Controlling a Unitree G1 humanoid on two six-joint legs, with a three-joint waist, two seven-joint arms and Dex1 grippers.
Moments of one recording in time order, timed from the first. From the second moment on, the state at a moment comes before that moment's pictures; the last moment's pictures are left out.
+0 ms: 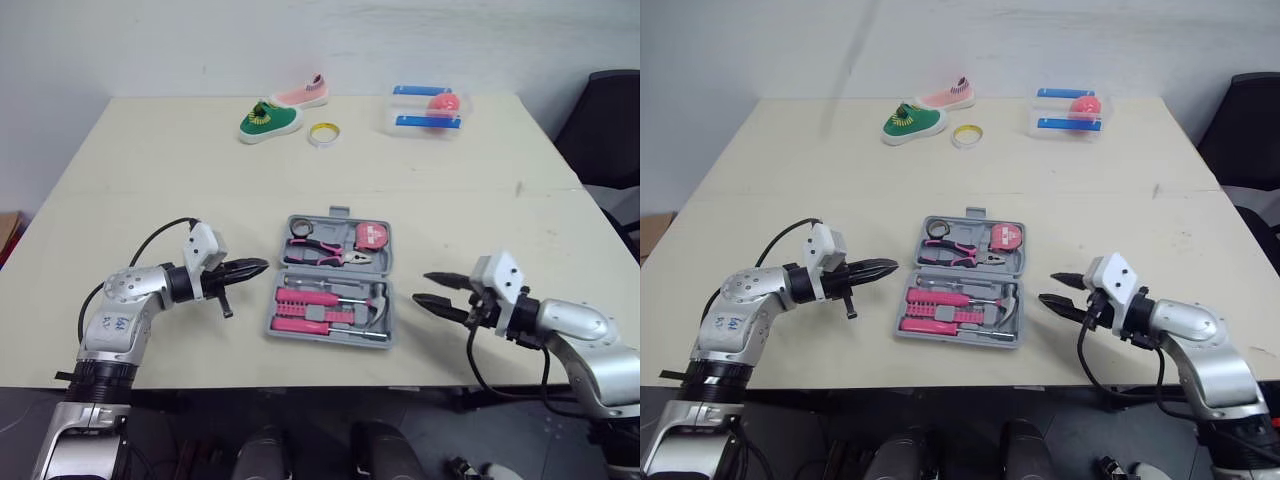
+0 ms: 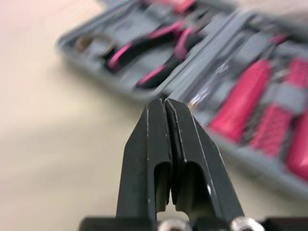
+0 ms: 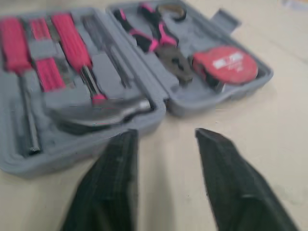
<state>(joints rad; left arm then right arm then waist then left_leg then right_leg) -0.42 0.60 0.02 0.22 -0.28 0.23 -0.94 -0.18 -0.73 -0.02 -0.09 0.33 0.22 0.93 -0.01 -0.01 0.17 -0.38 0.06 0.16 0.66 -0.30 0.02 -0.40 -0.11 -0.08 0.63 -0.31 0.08</state>
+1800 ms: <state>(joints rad) -0.23 0.65 0.17 0.01 -0.33 0.44 -0.87 -0.35 -0.75 -0.05 0.14 0.29 0.34 1.04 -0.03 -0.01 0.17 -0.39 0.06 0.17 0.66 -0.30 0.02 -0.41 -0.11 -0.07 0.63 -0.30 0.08</state>
